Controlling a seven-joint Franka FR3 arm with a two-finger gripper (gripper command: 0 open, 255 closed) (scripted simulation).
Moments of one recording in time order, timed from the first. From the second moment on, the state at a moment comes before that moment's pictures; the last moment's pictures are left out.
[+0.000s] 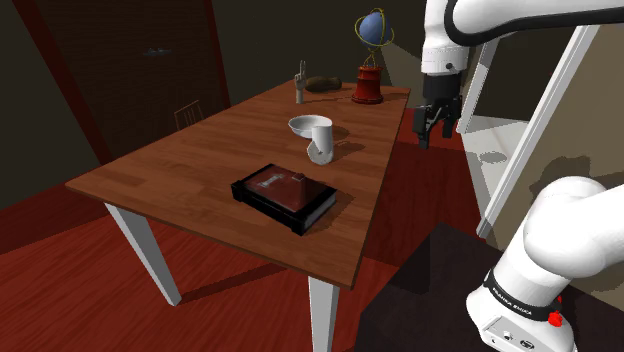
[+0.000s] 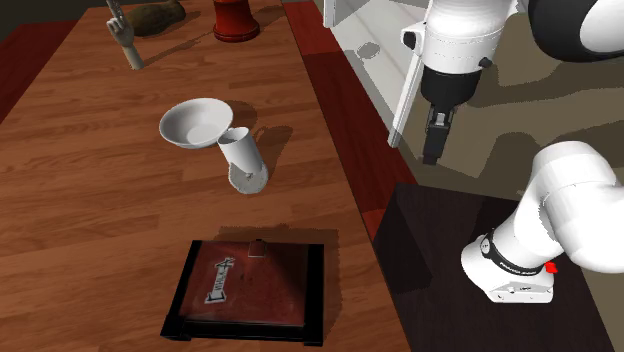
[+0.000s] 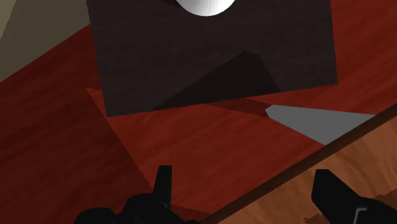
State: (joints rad) arm -0.01 -0.75 -0.05 -2.42 -0.06 1.51 0.15
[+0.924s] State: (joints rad) arm -0.03 -0.35 0.13 -2.24 -0.09 1.78 0.48
